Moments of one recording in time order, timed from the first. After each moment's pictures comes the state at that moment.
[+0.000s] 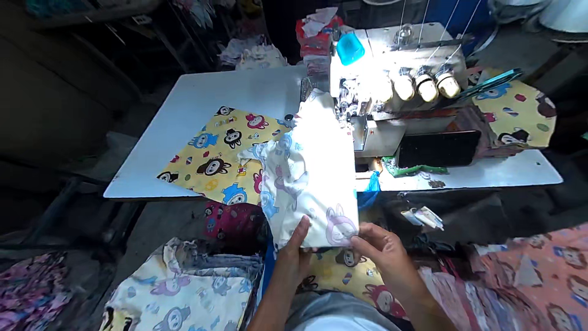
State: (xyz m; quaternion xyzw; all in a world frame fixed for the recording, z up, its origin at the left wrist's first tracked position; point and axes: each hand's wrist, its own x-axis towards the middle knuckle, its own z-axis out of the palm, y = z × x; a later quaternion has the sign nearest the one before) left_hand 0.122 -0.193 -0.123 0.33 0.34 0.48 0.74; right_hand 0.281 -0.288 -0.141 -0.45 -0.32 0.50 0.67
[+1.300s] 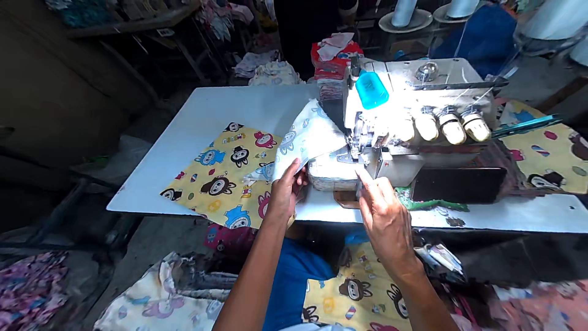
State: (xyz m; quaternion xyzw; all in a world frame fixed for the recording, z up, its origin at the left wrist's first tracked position) left_hand 0.177 -0.022 -0.104 0.41 0.44 0.46 0.66; right_hand 0.317 -0.165 -0.108 -0.74 -0.55 -0.10 0.37
